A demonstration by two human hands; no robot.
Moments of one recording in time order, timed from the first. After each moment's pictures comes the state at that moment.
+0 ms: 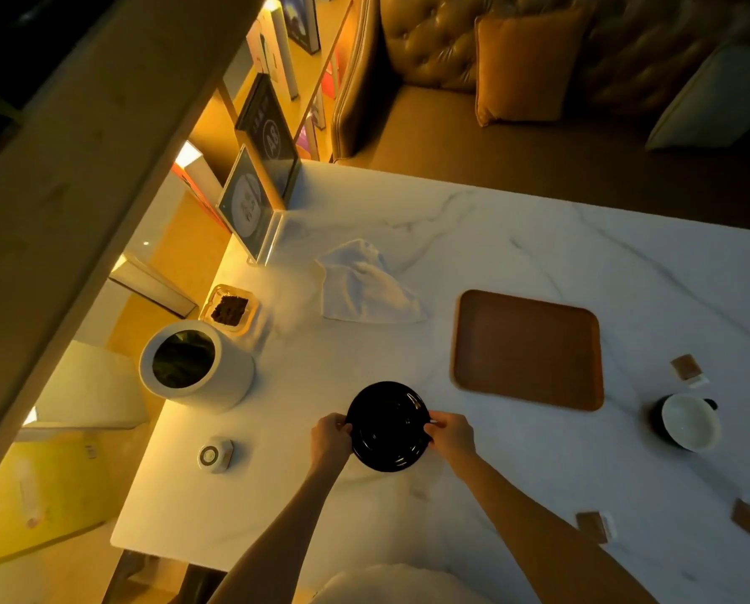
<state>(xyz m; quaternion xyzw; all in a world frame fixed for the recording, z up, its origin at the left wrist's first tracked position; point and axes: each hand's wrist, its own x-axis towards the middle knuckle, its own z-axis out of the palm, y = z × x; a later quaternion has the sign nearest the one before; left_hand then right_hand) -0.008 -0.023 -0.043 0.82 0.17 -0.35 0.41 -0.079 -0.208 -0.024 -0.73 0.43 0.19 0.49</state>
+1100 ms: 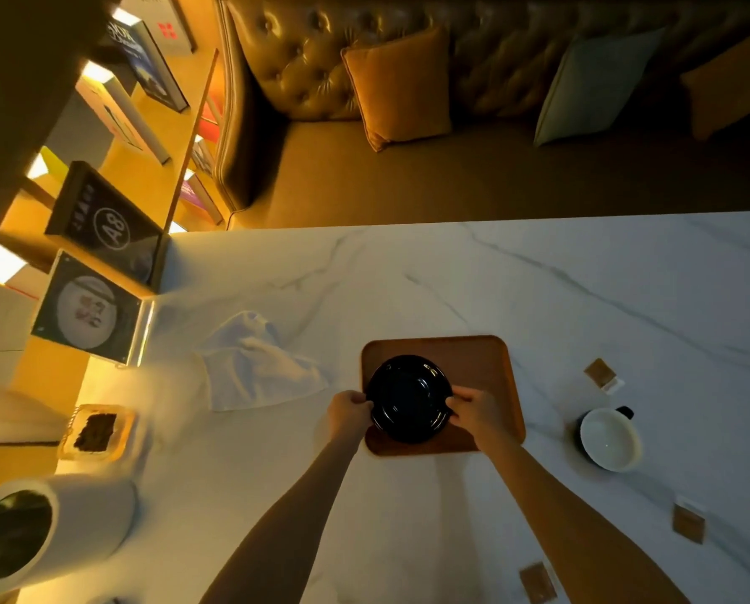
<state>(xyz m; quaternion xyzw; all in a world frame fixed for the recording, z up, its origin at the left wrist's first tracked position) 0.065 -0.282 -0.049 0.82 0.12 -0.38 0.41 -0.057 -0.453 -0.046 -0.59 0.54 0.07 0.59</state>
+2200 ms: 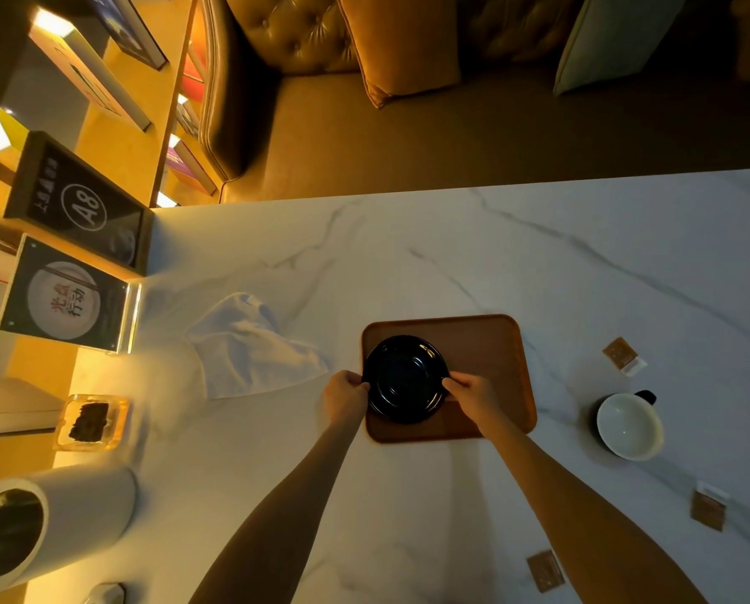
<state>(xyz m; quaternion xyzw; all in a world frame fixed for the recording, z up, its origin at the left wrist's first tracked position) 0.077 -0.287 -0.076 0.88 0.09 -0.35 0.32 -0.052 -0.459 -0.083 -0.65 0.49 0.12 0.57</state>
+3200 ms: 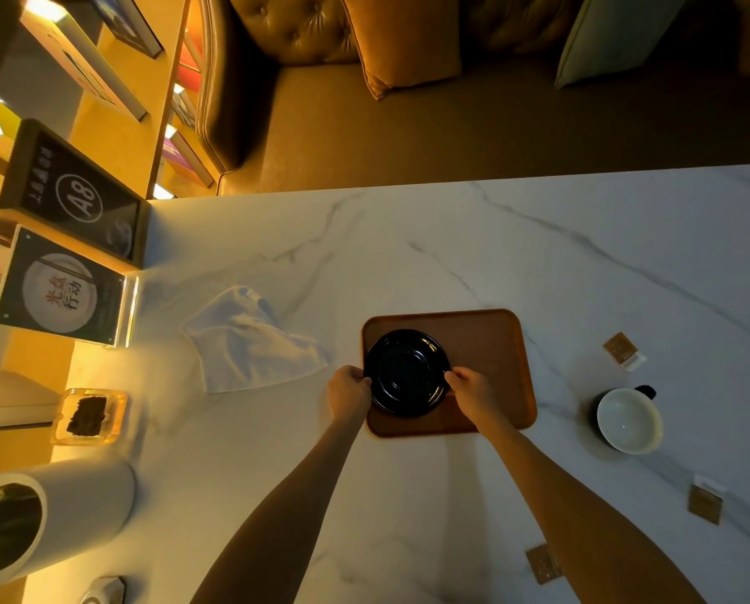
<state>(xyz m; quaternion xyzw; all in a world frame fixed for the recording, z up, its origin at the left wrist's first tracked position) 0.074 -0.289 -0.080 0.88 0.06 -0.35 0.32 -0.052 -0.454 -0.084 -0.70 0.48 0.13 0.51</state>
